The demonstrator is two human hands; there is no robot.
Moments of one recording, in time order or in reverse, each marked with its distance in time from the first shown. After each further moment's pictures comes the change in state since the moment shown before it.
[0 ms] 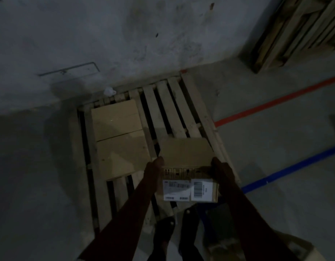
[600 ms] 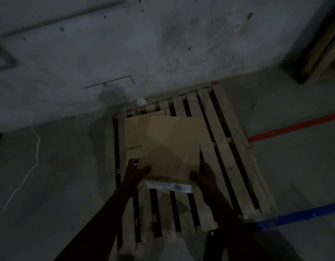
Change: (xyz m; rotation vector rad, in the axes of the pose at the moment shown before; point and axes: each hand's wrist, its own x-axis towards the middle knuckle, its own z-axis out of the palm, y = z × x) left_hand -0.043 0.077 -0.128 0.189 0.376 0.293; right_hand -0.022 -0.032 0.130 0.129 -0.426 -0.258
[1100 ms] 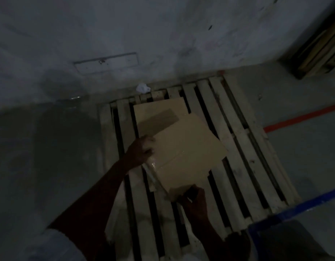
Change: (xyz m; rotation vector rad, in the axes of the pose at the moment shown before) left_hand 0.260 -0.101 -0.146 0.581 -0.298 0.715; right_hand 0.008 0.177 0.262 -0.208 0.246 -0.018
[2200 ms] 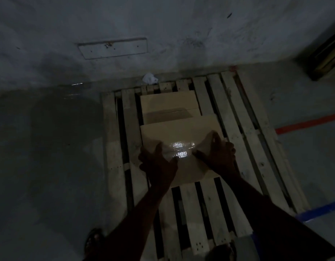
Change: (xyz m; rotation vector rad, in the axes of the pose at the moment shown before) left_hand -0.034 0.065 0.082 -0.022 0.313 -0.564; right_hand 0.148 -0.095 -0.029 -0.932 0.124 -0.283
